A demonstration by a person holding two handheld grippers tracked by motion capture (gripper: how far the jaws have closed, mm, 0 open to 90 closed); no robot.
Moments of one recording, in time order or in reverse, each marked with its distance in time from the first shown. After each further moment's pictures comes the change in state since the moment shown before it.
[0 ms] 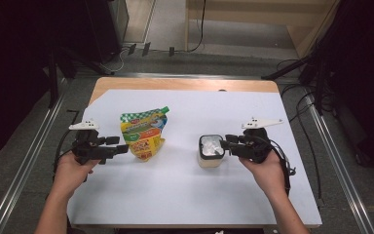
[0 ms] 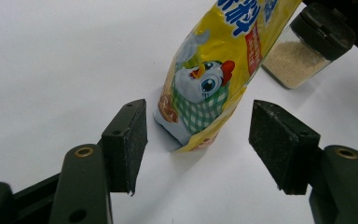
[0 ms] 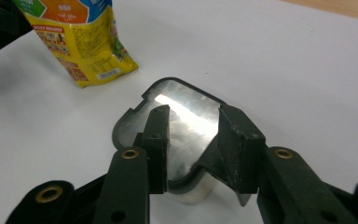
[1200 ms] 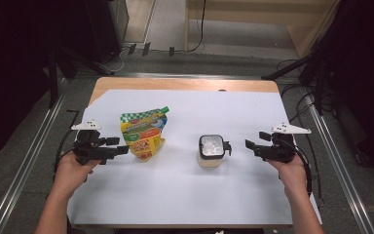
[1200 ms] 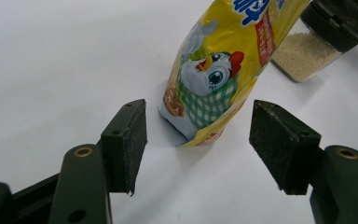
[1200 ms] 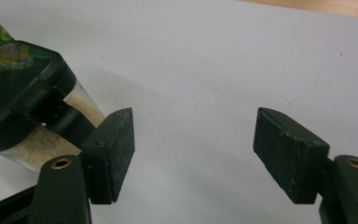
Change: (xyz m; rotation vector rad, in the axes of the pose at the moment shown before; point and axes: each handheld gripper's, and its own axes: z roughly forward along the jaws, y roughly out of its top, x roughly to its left) left arm 0.001 -0.001 0.003 0.029 0.018 0.007; right arm -0.079 -0.056 -0.012 -0.078 -0.186 0.077
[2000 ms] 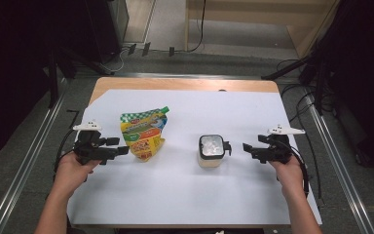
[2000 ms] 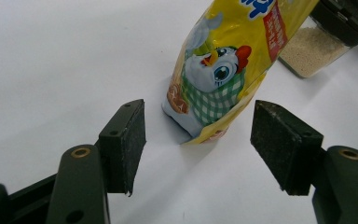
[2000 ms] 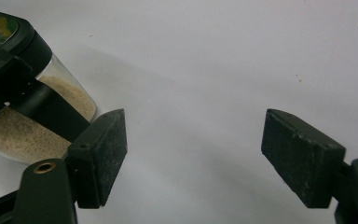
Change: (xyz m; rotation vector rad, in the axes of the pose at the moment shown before) left arm 0.002 -0.001 0.003 0.010 0.005 0.006; right arm -0.004 -0.009 0.015 0.053 0.012 0.011
